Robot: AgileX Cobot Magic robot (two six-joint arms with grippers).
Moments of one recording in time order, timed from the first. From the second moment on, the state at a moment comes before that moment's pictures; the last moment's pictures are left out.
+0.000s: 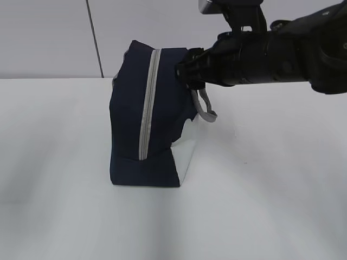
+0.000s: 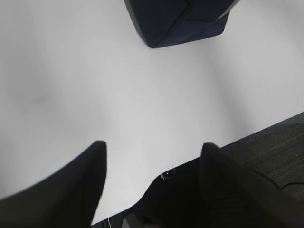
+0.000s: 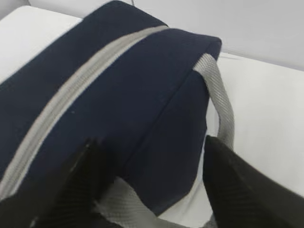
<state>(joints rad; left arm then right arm) -0.12 0.85 -0.77 -0.35 1.04 0.28 0.47 1.63 -1.07 -1.84 -0.01 1.85</state>
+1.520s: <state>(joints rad) -0.12 0.74 -0.68 -0.36 1.04 0.24 0.47 1.25 -0.90 -0.24 0.58 0.04</state>
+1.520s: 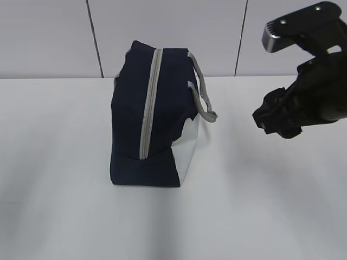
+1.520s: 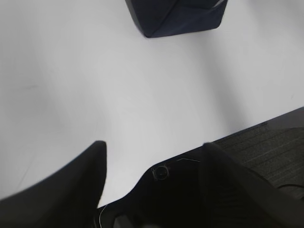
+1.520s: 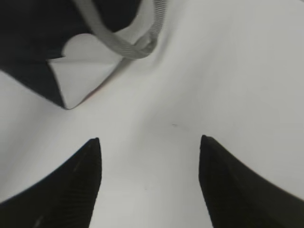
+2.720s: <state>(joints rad) -0.12 0.17 -0.56 -0.32 1.19 0.24 0.47 0.35 -0.56 0.03 1.17 -0.11</state>
